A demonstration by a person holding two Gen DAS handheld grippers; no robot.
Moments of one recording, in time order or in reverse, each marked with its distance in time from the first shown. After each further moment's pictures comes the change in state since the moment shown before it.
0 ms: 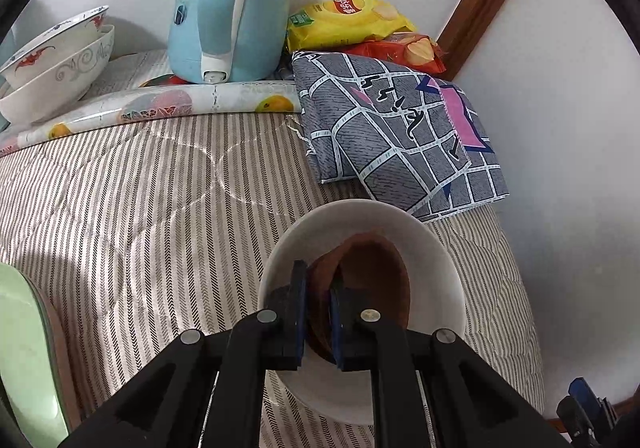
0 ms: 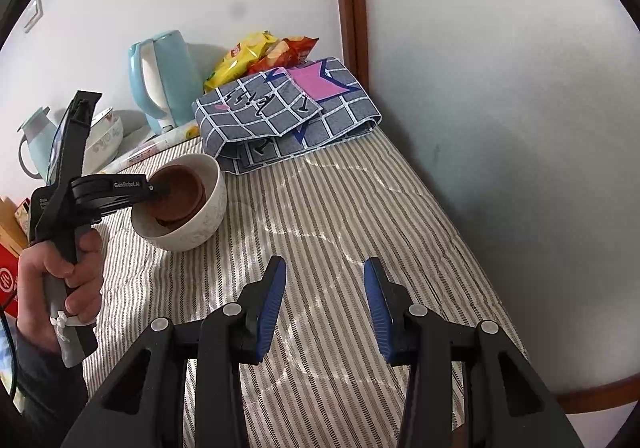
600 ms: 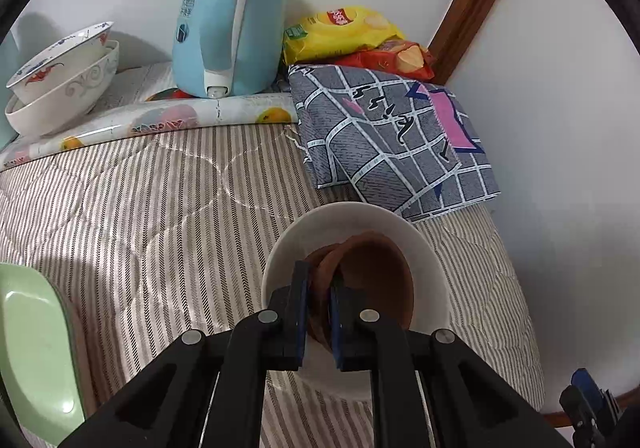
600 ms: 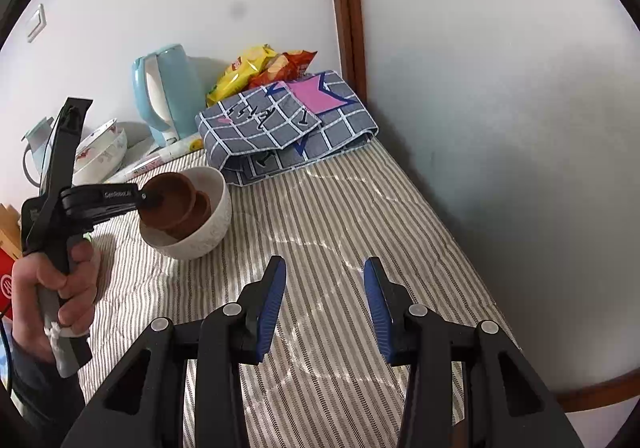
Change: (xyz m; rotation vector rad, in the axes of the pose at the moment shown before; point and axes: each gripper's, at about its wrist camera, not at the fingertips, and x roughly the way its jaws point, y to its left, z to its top) left arm -0.018 -0.006 -0.001 0.027 -0.012 0.018; right arm -0.012 0.001 0.000 0.008 -0.035 0.002
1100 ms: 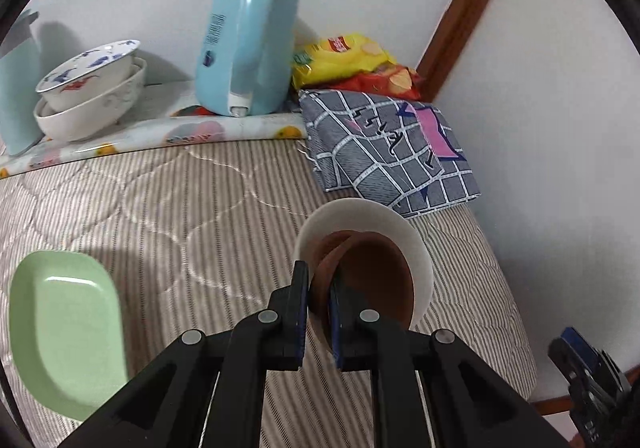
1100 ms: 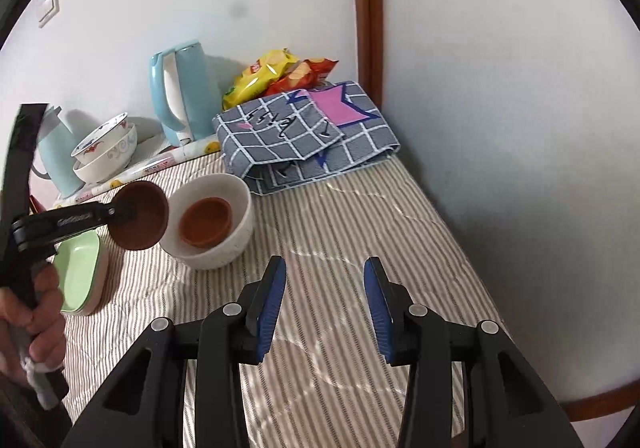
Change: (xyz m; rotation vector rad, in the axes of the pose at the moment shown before) left arm -0.053 0.016 -0.016 0.018 -0.057 -0.019; right arm -0.012 0.022 0.011 -0.036 -0.025 -0.005
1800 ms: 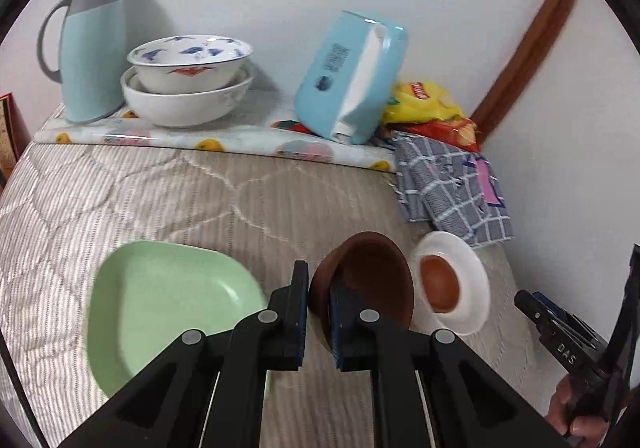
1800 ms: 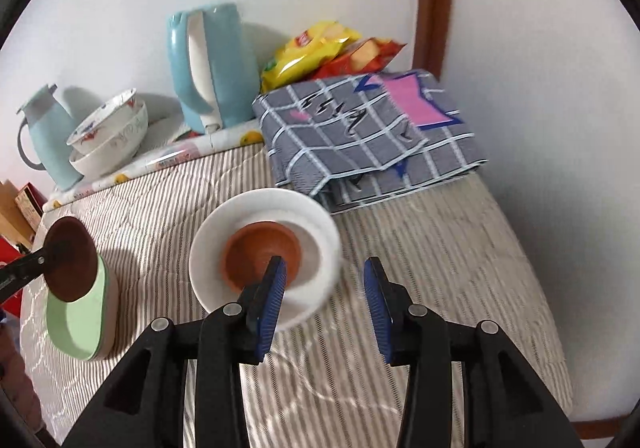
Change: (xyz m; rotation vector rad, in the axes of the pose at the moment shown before) left arm -0.053 0.104 -0.001 -0.141 -0.065 0.036; right arm 0.068 0.084 0.045 -0.070 0.083 0.019
